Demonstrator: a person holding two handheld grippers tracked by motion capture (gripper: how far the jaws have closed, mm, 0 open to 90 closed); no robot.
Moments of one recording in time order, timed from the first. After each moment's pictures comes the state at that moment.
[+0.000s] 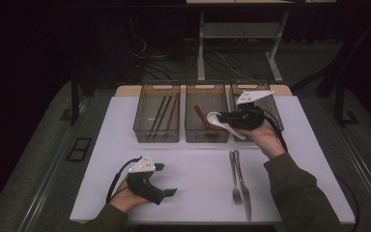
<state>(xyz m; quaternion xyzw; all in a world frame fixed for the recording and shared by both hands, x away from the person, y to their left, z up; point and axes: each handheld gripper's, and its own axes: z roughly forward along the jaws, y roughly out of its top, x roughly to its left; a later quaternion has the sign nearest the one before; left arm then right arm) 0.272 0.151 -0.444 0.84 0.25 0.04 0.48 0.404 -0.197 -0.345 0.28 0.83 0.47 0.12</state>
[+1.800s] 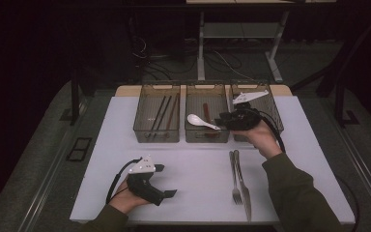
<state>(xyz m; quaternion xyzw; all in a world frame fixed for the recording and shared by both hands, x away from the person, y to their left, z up) 0.271 0.151 -0.445 0.84 0.25 0.03 0.48 0.411 -0.196 -0.365 0.33 0.82 0.45 0.10</state>
